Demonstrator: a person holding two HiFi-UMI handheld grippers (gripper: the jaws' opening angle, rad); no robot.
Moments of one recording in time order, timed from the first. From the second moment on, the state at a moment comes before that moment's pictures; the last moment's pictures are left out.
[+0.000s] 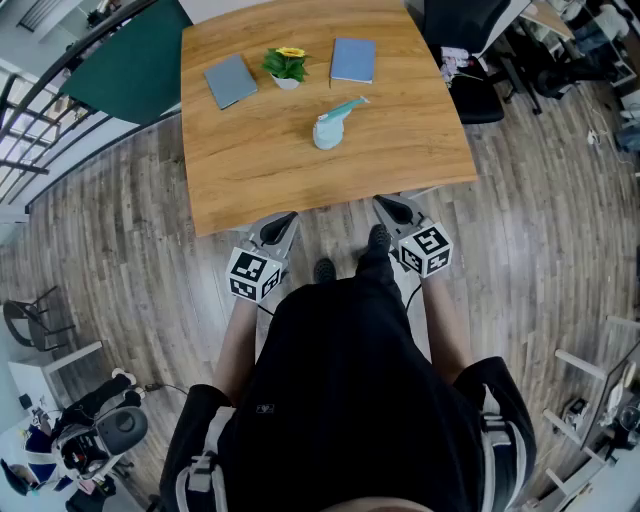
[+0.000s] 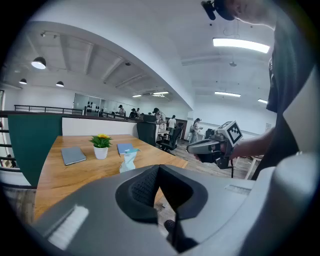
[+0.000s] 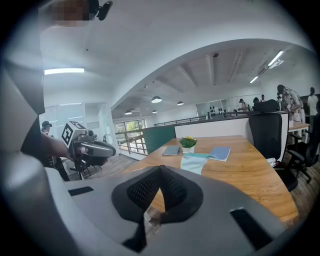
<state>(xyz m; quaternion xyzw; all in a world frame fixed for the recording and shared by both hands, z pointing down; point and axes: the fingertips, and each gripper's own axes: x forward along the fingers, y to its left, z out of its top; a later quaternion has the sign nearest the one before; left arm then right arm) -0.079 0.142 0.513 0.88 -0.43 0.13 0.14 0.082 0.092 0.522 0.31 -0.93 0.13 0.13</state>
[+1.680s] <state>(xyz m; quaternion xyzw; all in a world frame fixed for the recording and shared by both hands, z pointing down) -0.091 0.131 0.516 0.89 -0.42 0.12 0.14 0.080 0.087 0.533 0.35 -0.92 0.14 0.13</state>
